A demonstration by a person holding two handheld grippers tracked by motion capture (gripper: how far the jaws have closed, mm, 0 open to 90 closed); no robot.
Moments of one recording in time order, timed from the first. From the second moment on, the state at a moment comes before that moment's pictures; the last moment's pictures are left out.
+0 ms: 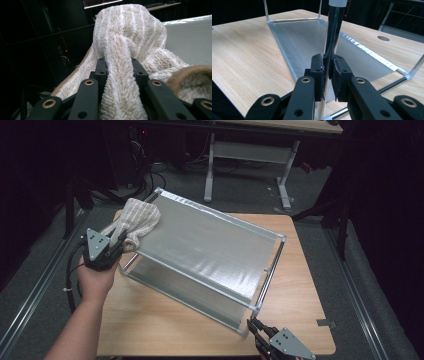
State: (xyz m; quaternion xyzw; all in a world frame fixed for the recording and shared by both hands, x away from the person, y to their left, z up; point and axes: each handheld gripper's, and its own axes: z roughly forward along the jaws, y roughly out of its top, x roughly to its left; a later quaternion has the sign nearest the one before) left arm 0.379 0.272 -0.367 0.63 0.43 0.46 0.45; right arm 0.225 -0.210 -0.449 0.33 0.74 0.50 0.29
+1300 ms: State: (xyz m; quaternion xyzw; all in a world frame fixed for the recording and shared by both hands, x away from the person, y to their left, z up) left arm 0.292 0.057 -0.374 0.70 0.26 0.35 0.56; right arm 0.224 -0.211 -0.449 0.33 0.75 0.50 0.29
